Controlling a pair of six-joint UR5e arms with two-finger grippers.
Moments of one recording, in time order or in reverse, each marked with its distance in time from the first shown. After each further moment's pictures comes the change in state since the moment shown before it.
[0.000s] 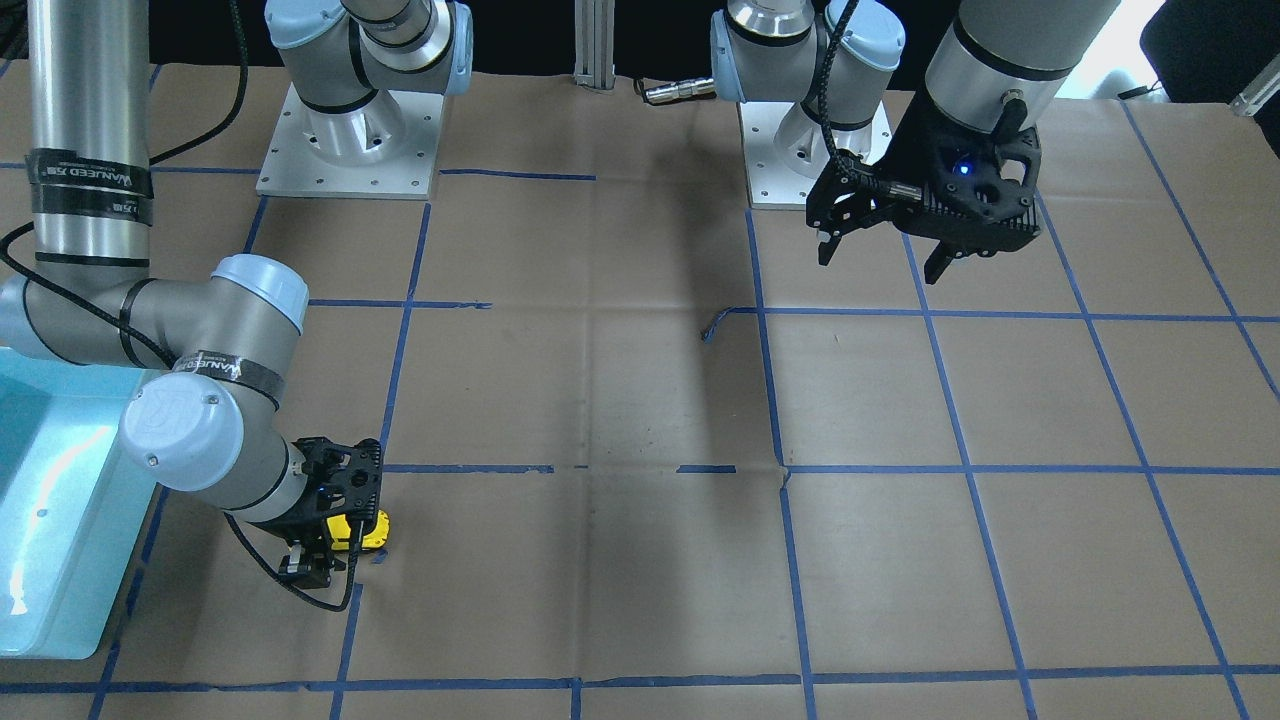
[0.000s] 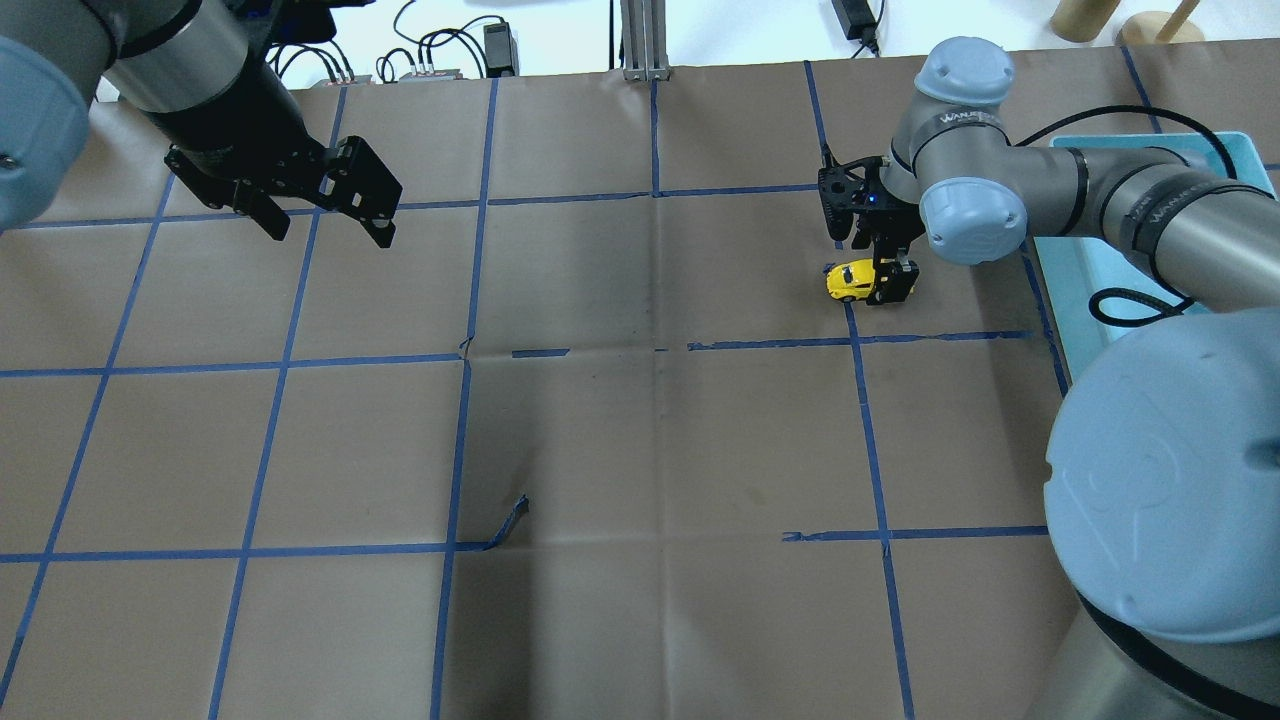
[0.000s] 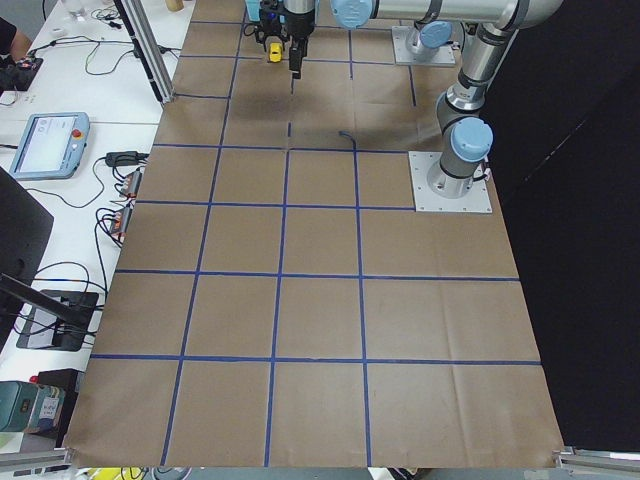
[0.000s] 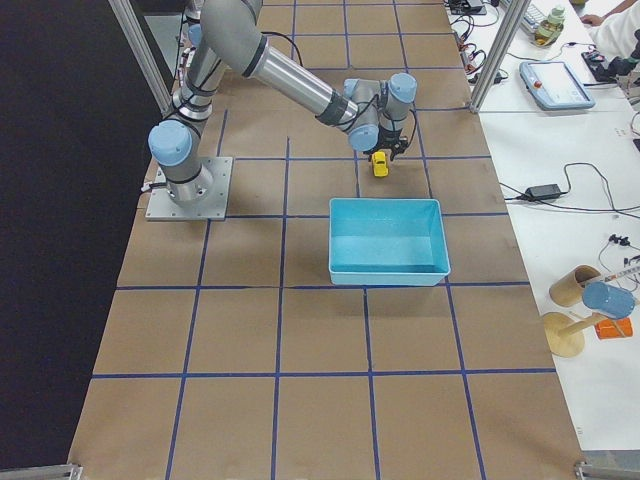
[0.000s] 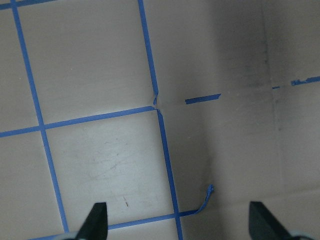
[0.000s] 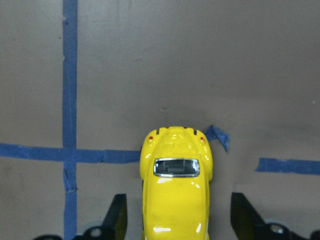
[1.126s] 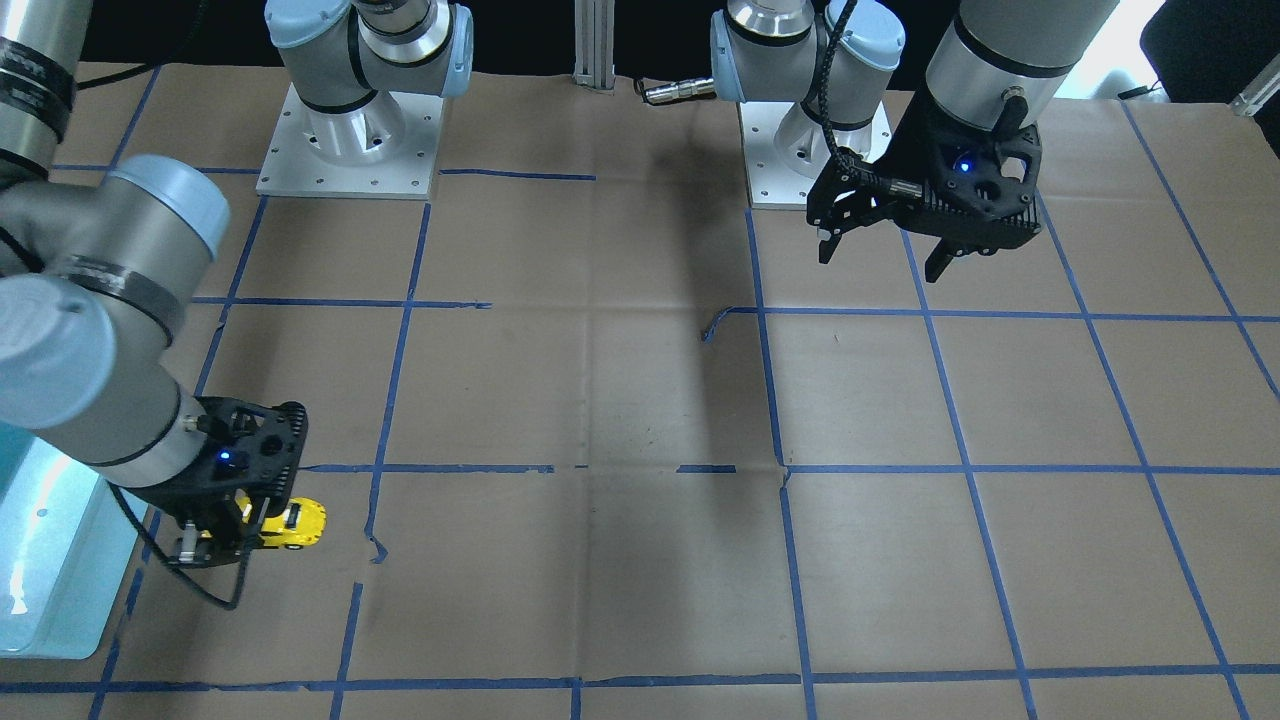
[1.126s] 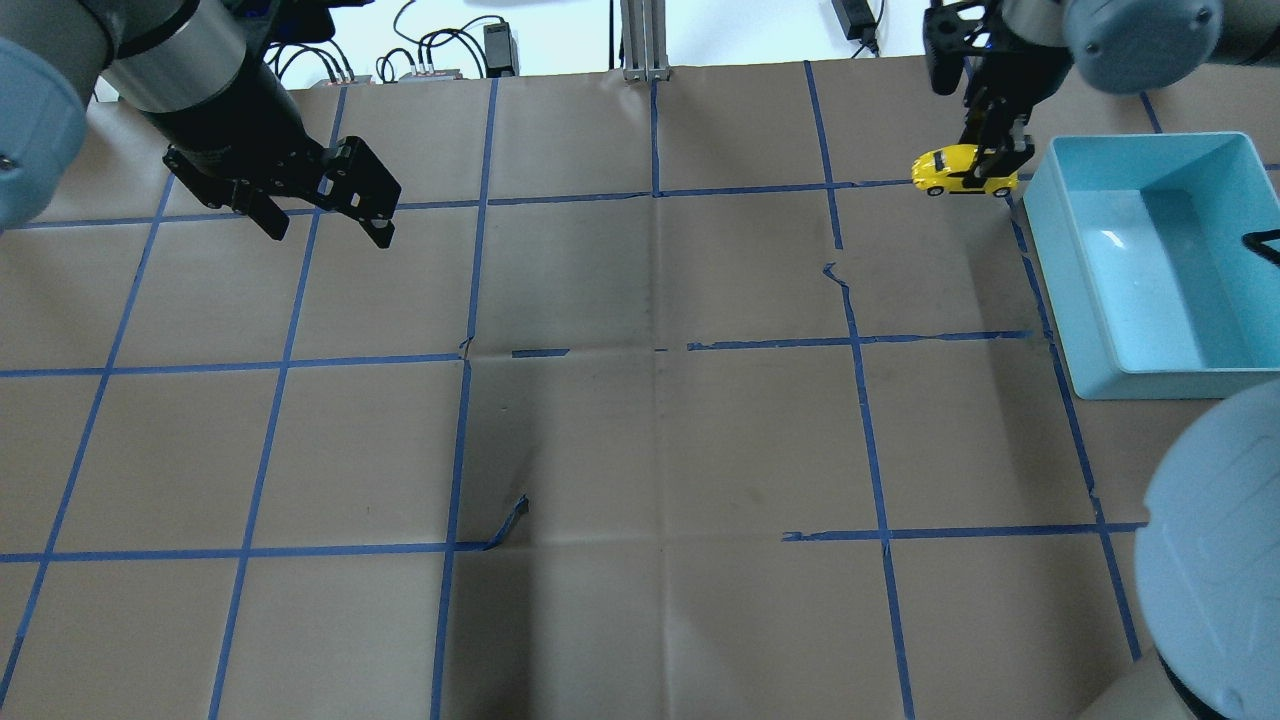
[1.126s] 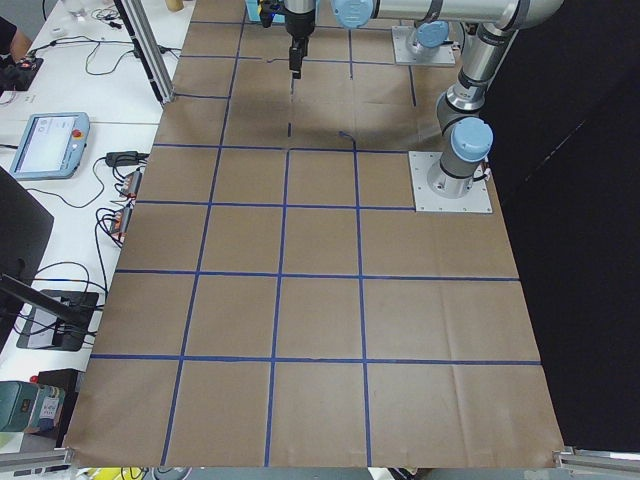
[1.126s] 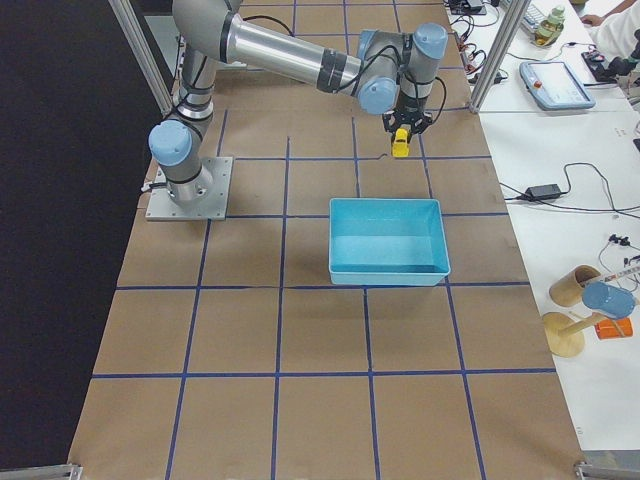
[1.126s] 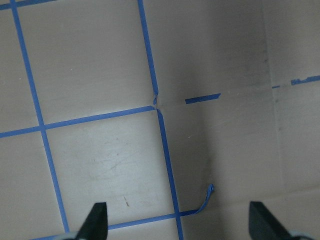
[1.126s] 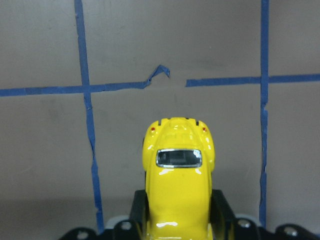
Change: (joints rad) left arm 0.001 0.001 0.000 -0.001 0.000 0.004; right arm -0.130 -0.134 -0.308 0.432 -0.030 0.060
